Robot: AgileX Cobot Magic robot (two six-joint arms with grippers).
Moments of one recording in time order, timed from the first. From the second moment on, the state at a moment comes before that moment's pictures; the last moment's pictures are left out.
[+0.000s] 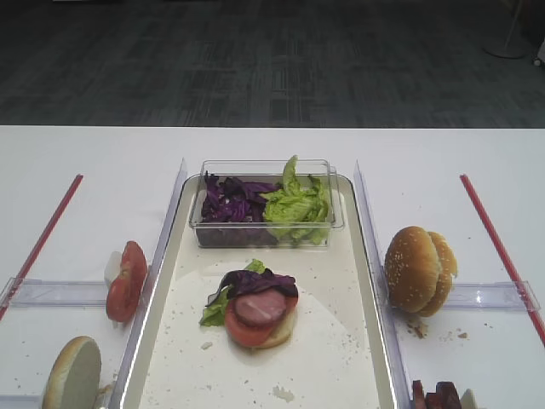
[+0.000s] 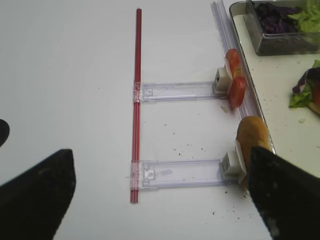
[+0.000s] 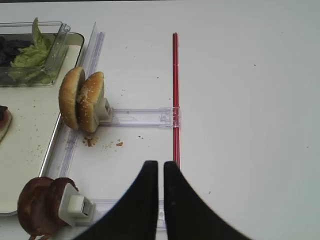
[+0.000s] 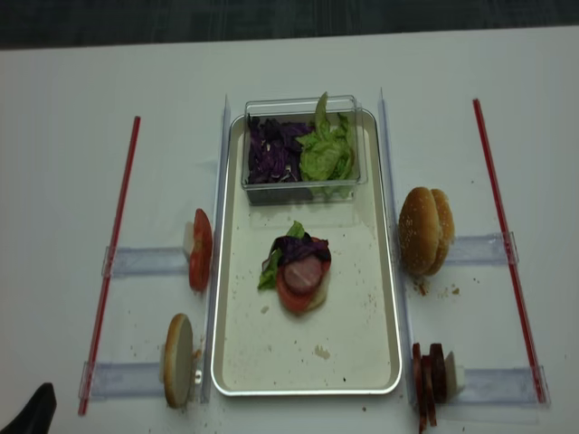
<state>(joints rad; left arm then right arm) 0.02 -0.01 -0.49 0.03 1.18 -0.08 -0.05 -0.02 -0.48 0.08 1.14 -0.01</state>
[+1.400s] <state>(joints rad) 0.02 -0.01 -0.49 0.03 1.18 -0.08 -0.05 -0.02 -0.48 0.08 1.14 -0.01</state>
